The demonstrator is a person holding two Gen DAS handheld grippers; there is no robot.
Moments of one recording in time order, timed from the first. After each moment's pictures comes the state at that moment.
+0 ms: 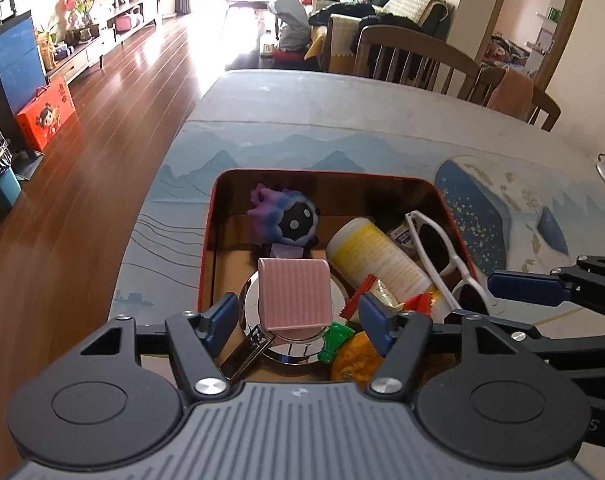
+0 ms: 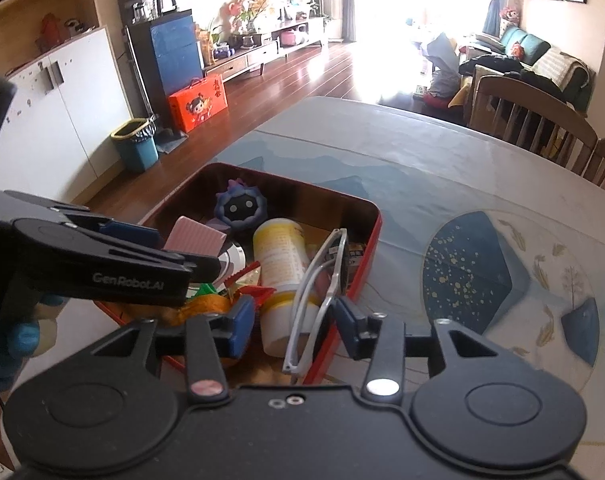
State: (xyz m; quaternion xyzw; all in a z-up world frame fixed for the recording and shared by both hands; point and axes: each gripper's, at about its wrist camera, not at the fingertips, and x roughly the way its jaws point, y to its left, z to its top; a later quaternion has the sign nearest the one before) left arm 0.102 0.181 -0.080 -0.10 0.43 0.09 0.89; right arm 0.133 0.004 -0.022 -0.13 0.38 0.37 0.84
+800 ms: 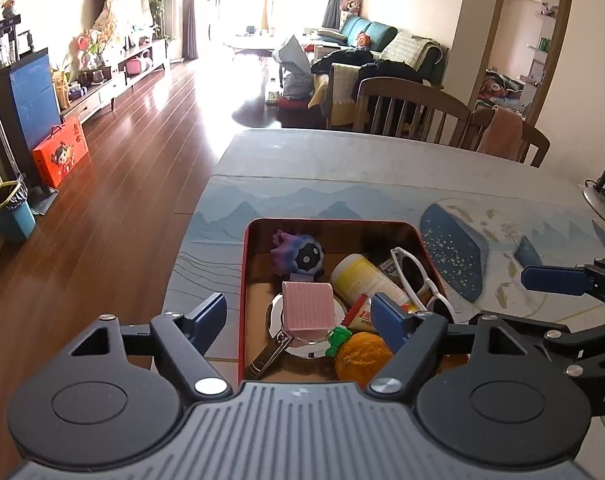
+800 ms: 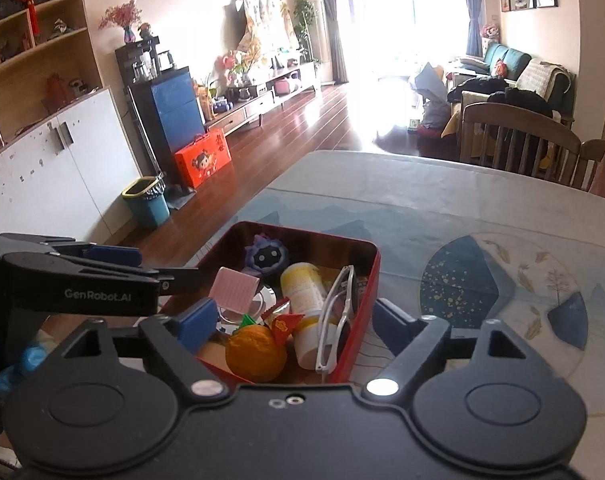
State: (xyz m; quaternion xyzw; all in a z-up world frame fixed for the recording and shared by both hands) left arm 0.050 0.179 -0.028 -0.09 0.37 0.10 0.92; right arm 0.101 -0.024 0.016 -0.06 0.34 0.37 0.86
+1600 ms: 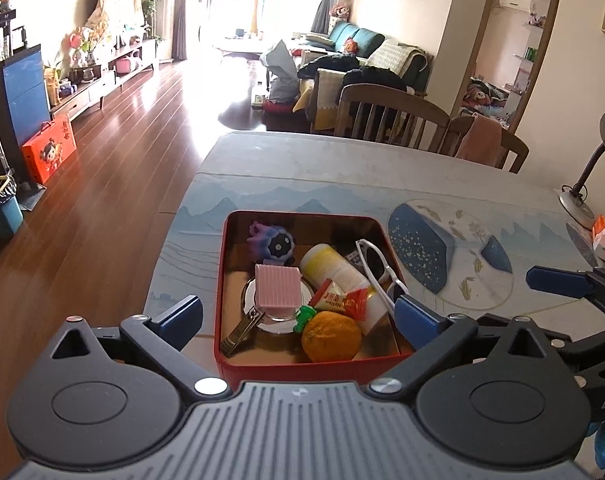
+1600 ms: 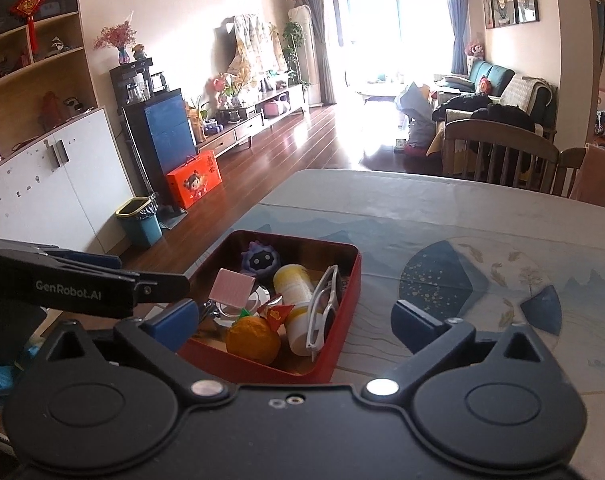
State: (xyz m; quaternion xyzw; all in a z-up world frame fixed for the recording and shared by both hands) left arm 0.019 0.160 -0.016 -0.10 0.36 0.08 0.92; right arm 0.072 -0.053 0.023 -0.05 0.31 0.36 0.88
